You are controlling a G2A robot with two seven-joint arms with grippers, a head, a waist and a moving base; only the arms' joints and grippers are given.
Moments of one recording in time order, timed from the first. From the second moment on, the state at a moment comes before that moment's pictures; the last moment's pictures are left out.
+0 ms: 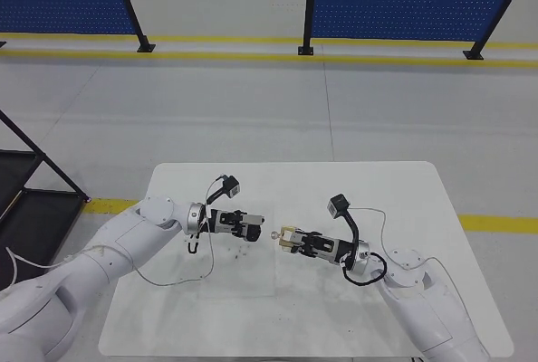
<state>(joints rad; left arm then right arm) 0.73 -0.90 -0.41 -1.04 -0.89 -0.56 -1.12 -1.27 -1.18 1.03 -1.50 0.31 -0.25 0.87</state>
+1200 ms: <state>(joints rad) 0.90 -0.92 -0.62 -1.15 -0.86 -0.64 -1.18 -1.27 -1.18 1.03 -1.50 0.31 -0.25 0.87</state>
